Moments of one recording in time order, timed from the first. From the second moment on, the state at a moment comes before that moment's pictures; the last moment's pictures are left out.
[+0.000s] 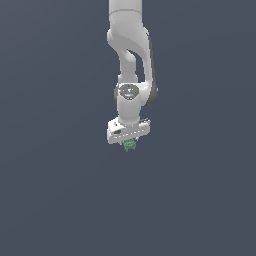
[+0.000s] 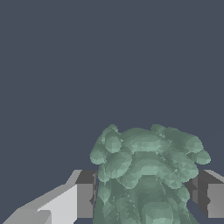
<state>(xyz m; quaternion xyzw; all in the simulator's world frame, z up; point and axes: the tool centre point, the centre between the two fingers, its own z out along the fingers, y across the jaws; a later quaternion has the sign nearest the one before) -0.047 0.003 0.059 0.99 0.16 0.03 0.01</state>
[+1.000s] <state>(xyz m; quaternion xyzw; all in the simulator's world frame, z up) 0.075 0.096 0.207 0.95 0.14 0.28 0.05</state>
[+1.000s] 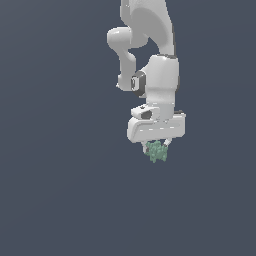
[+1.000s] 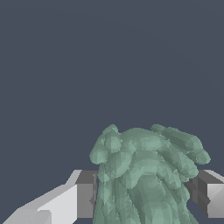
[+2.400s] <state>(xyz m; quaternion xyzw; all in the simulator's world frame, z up) 0.114 0.171 0.365 0.87 0.12 0.47 0.09</state>
